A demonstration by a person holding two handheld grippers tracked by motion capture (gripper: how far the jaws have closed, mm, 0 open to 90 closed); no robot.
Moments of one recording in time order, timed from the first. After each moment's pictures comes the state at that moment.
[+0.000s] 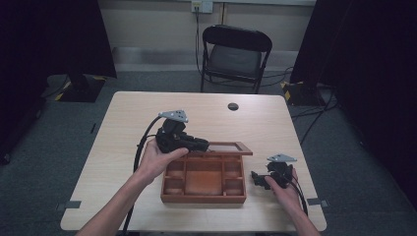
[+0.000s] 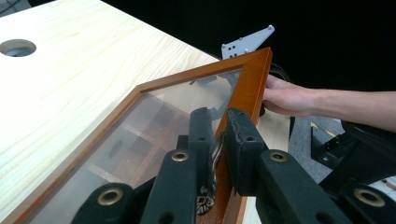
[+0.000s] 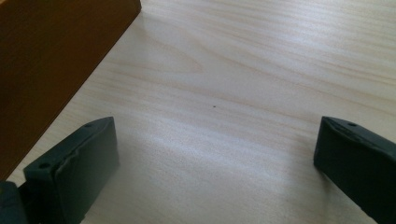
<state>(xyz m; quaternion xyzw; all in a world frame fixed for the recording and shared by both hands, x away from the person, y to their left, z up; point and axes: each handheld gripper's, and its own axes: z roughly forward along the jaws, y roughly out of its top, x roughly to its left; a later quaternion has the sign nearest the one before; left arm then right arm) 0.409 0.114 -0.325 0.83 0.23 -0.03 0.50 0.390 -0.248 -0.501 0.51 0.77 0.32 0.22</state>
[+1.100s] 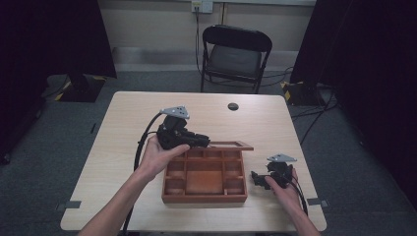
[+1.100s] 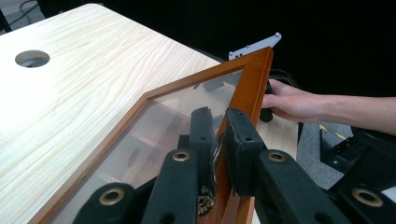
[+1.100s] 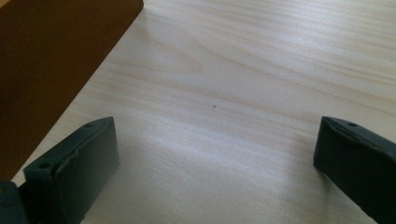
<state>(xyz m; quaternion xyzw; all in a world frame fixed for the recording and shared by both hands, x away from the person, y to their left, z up) 0.413 0.111 -0.319 0.83 0.23 -0.02 0.50 0.390 -0.248 -0.501 0.51 0.77 0.32 0.22</state>
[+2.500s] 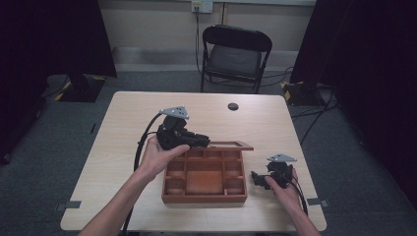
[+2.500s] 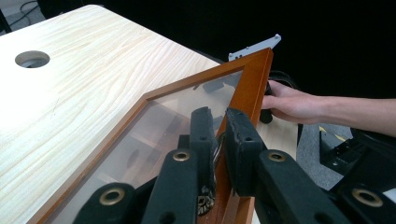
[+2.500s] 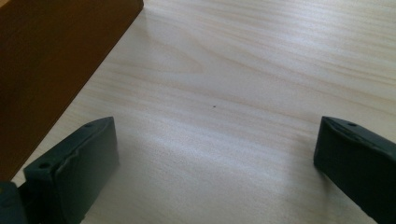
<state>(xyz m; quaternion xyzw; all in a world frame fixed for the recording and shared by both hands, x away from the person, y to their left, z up) 0.413 0.112 -0.319 0.83 0.23 -0.02 0.50 0.390 -0.248 -0.501 0.51 0.77 0.32 0.22</state>
